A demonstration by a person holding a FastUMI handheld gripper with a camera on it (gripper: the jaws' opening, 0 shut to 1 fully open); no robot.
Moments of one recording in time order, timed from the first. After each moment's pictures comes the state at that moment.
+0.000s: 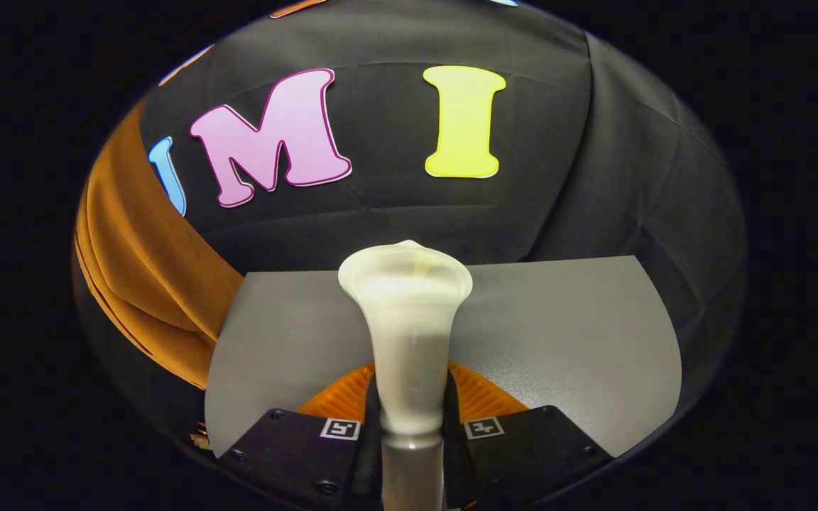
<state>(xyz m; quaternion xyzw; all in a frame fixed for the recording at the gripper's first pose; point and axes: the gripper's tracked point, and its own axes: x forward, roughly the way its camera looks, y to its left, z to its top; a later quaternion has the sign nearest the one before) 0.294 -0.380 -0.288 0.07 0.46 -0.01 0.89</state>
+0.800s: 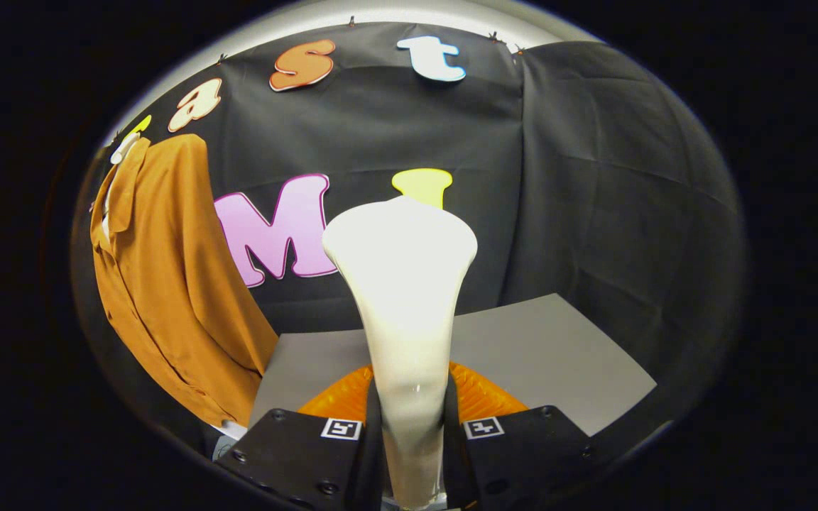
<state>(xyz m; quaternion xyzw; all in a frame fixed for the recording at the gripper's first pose) 0.220 -0.388 -0.151 0.08 0.25 -0.11 0.96</state>
